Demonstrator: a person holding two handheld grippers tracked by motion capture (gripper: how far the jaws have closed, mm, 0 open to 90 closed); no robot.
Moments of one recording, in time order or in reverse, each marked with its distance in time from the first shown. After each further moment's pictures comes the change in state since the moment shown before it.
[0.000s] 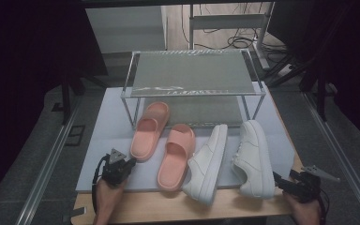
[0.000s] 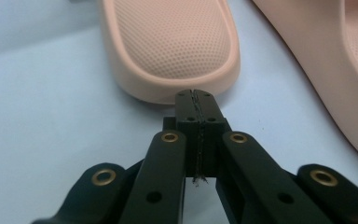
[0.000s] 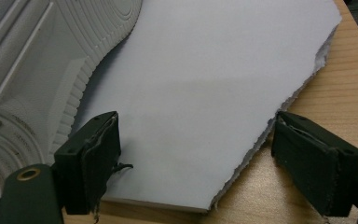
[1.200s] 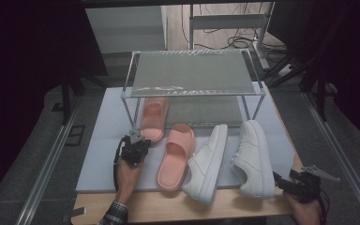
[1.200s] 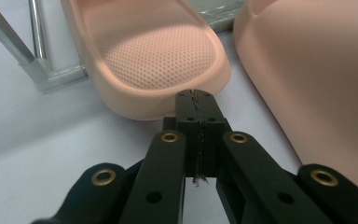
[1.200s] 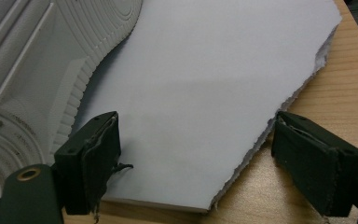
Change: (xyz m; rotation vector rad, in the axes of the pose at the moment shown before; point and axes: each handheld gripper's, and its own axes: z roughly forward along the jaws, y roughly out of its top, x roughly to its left) left arm -0.016 0.059 0.050 -0.057 0.053 0.015; right arm 0.000 0.000 0.000 -0.004 0.002 0.003
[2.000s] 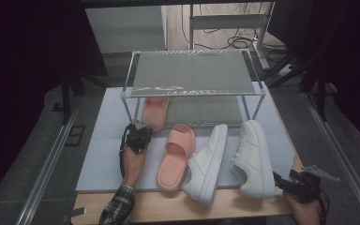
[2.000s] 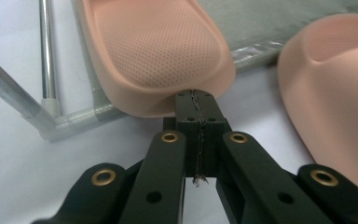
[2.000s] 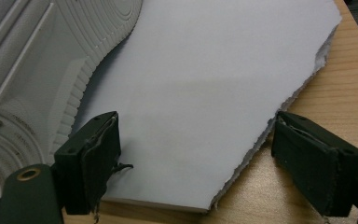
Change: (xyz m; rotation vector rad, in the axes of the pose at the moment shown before) left arm 0.014 0.029 0.039 0.010 0.054 -0.027; right arm 0.000 0.000 0.000 0.000 -0.001 -0.004
